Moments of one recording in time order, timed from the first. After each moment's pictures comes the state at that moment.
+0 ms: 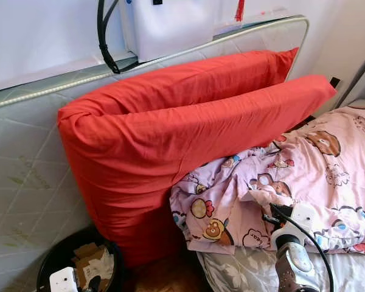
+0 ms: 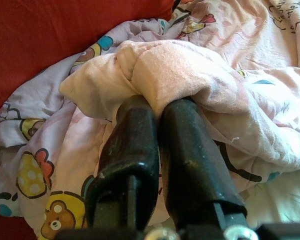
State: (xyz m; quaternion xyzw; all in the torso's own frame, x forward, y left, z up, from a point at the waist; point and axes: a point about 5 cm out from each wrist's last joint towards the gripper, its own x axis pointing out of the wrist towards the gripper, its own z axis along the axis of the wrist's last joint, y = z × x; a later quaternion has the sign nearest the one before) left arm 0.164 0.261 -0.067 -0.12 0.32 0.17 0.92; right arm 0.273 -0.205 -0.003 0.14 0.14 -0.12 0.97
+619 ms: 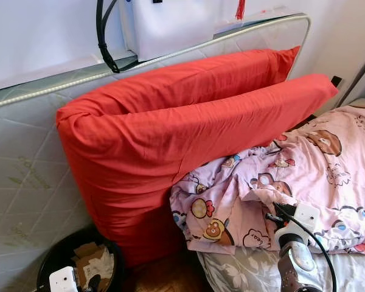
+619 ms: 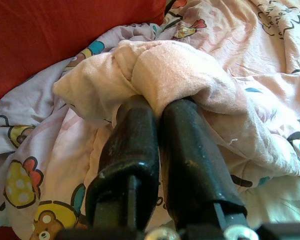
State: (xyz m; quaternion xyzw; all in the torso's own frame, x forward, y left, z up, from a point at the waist) left arm 0.165 0.261 -0.067 -0.12 0.31 0.17 0.93; right arm 0.274 -0.211 0.000 0.13 0.14 -0.14 0.97
